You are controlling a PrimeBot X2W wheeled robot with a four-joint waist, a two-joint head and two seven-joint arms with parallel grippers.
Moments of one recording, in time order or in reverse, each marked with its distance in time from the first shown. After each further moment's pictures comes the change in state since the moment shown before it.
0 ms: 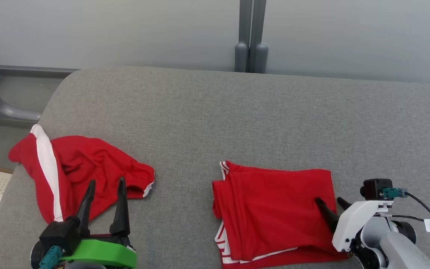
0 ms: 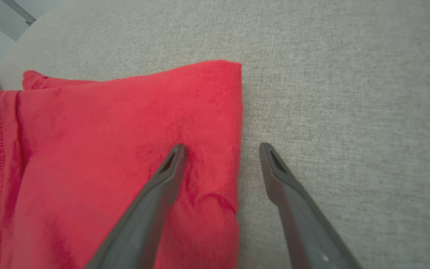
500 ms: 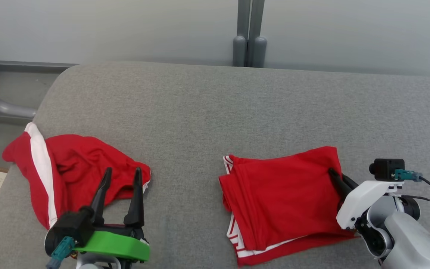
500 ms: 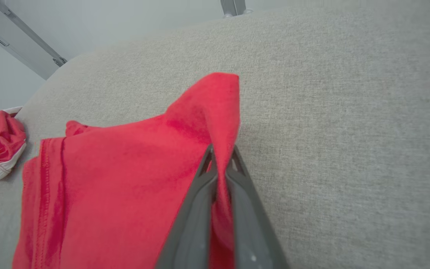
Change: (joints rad) left arm -0.034 0.005 -0.072 -0.022 -0.021 0.000 0.000; right arm -0.081 -0.060 0.080 -0.005 0.103 0.000 -0.128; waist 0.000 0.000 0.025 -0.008
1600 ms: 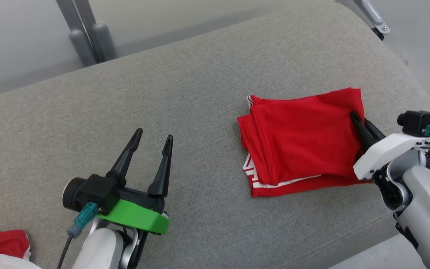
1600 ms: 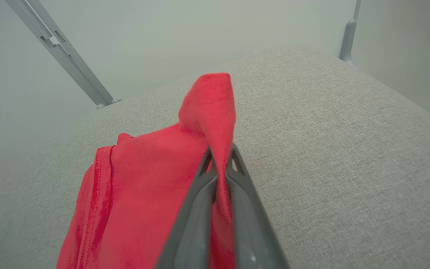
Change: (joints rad) left arm -0.171 0.058 -0.179 -0.008 0.010 0.000 0.000; right arm -0.195 -0.099 0.066 0.029 0.099 0.000 -0.140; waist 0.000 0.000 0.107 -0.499
